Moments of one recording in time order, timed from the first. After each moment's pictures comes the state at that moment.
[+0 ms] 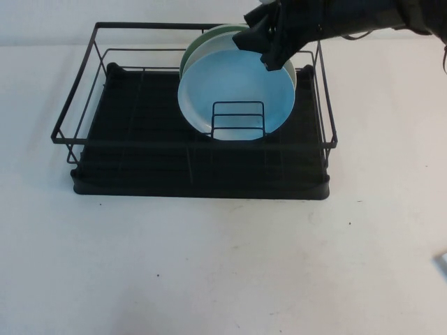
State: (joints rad) right arm 0.35 2.01 -1.91 0.91 0.75 -1.34; left arm -0.09 -0.01 0.02 0.08 0.35 -0.06
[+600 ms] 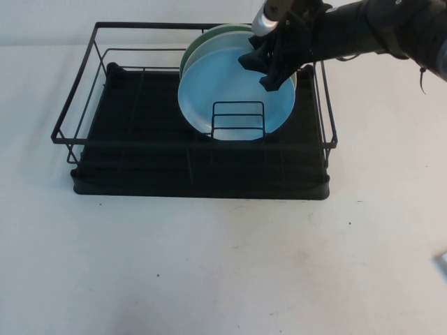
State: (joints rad) right arm 0.35 2.10 -1.91 0.88 0.65 -1.40; left arm -0.09 -0.01 0.02 0.08 0.35 -0.06
